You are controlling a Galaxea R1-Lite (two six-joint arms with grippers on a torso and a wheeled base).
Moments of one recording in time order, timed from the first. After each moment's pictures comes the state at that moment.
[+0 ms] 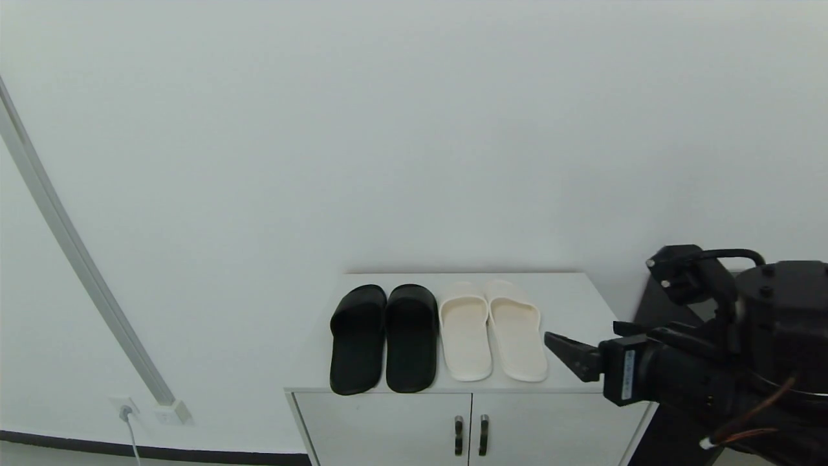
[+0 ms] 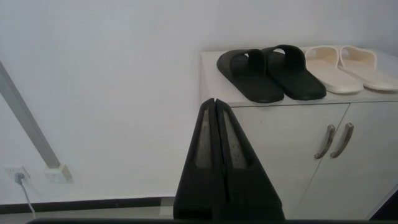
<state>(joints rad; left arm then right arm) 0.00 0.00 0.00 0.00 -0.02 0.00 0.81 1.44 -0.62 -0.45 -0.40 0.35</state>
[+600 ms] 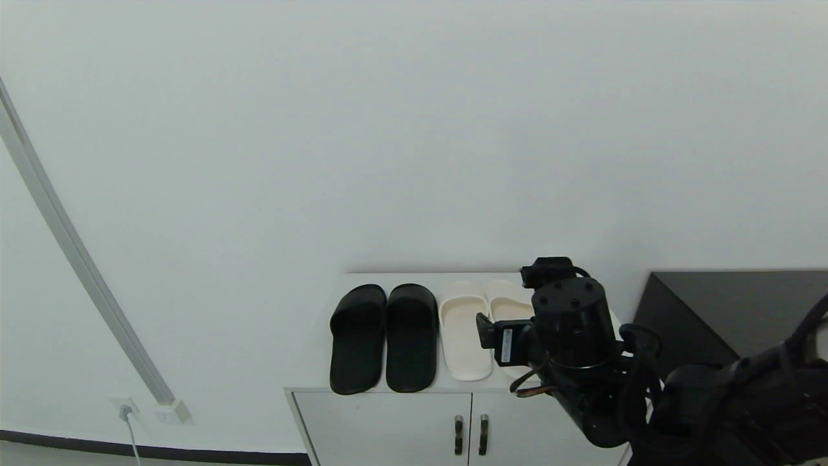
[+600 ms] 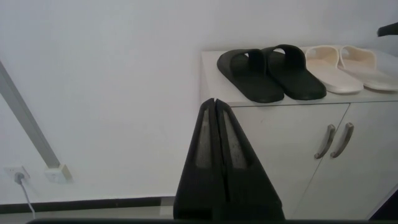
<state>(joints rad) 0.00 0.00 0.00 0.00 -0.02 0.00 0.84 1.91 -0.83 -0.71 -0.62 0.36</state>
